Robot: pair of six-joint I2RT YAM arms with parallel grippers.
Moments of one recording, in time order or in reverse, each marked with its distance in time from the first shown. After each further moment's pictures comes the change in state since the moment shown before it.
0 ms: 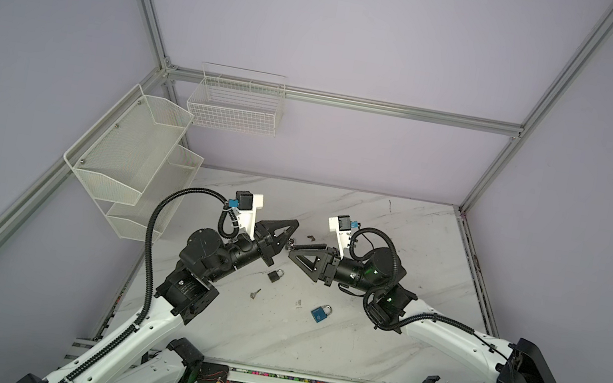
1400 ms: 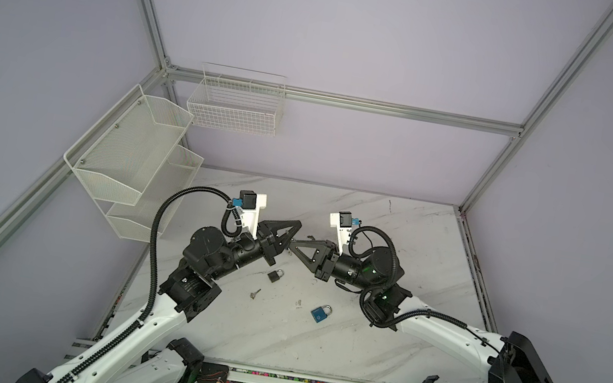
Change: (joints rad) left arm 0.001 0.025 0.000 0.019 0.028 -0.008; right arm -0.001 0.035 0.006 0.083 0.049 0.001
